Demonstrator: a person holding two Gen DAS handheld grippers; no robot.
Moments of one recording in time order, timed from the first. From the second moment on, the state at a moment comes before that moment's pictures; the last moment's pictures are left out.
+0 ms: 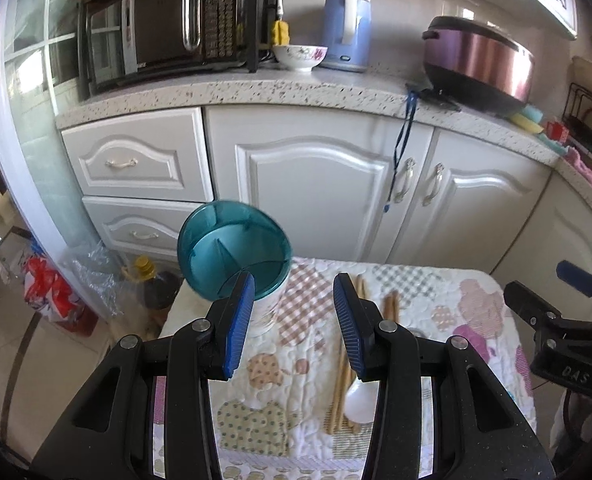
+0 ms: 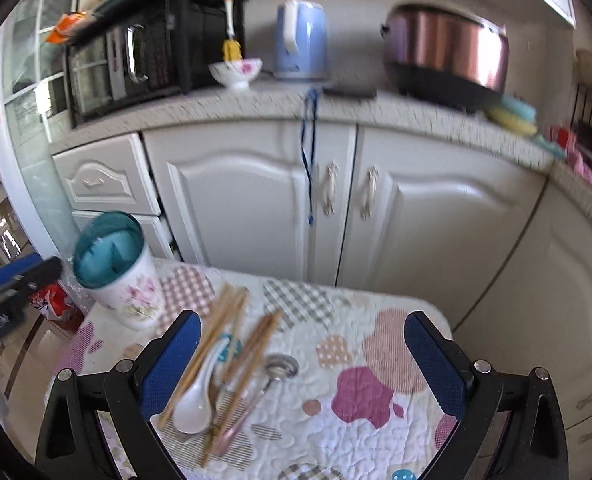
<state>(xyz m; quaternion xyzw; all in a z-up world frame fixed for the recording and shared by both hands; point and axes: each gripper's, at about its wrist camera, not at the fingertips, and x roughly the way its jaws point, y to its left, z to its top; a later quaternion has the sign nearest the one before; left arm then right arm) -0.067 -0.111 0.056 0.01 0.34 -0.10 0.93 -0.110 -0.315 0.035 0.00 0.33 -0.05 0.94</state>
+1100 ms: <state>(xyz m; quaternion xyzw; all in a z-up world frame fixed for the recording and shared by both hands) -0.075 -0.111 0.079 0.01 0.32 -0.12 0.94 -0.113 -0.292 0.072 0.00 0.30 -0.04 0.95</state>
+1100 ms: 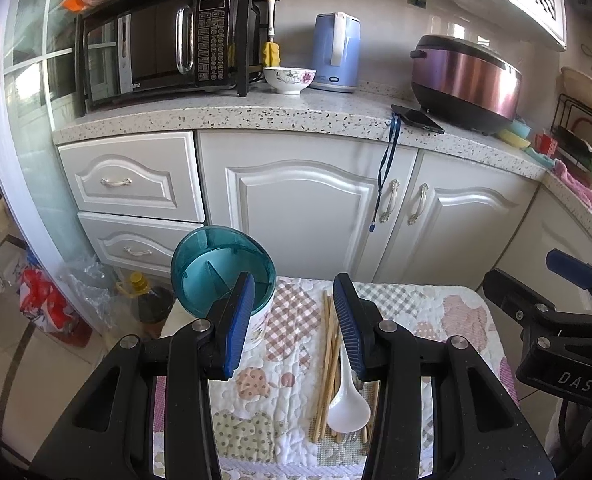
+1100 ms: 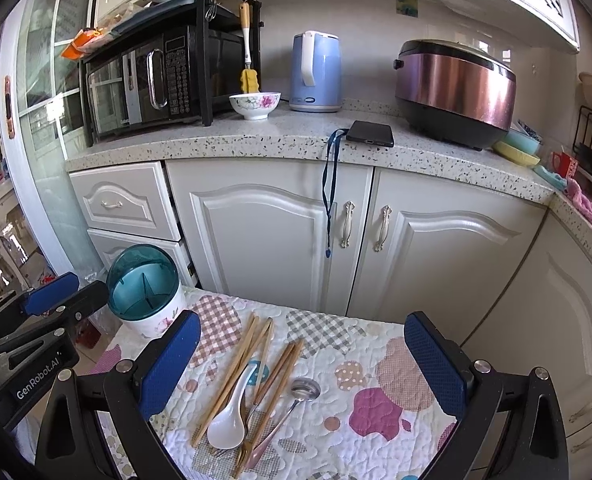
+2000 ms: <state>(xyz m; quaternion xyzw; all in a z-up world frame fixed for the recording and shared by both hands) -0.071 -0.119 0.082 0.01 0.31 -0.13 0.94 -0.106 -0.298 0.074 0.00 0.31 -0.04 0.95</state>
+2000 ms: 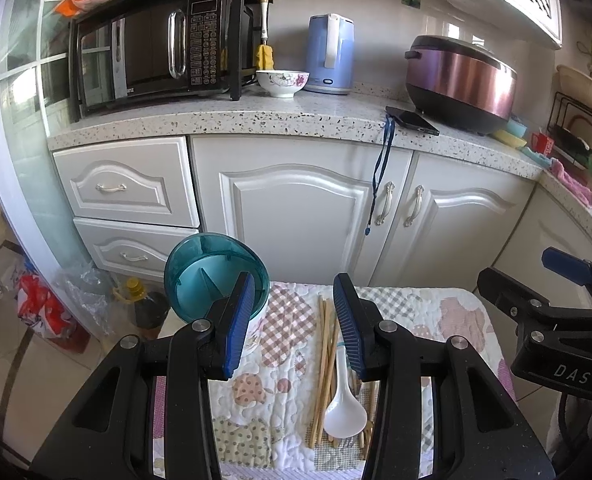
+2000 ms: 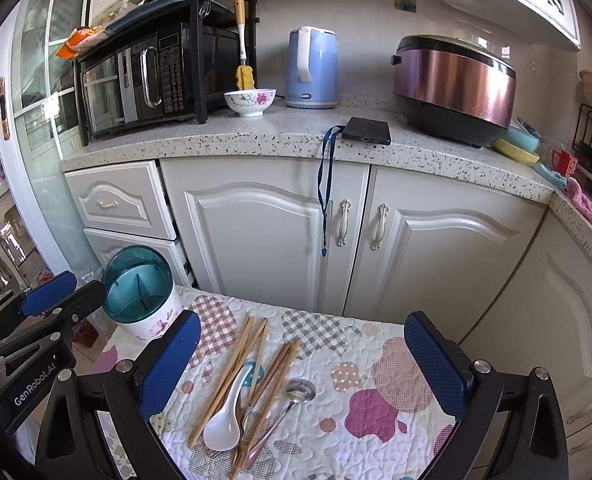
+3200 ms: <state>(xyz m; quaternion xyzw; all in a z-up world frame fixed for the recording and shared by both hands) -0.062 -0.118 0.075 0.01 0.32 -0.13 0.94 -0.097 -0.304 0.070 0.00 0.32 -0.04 0.95</state>
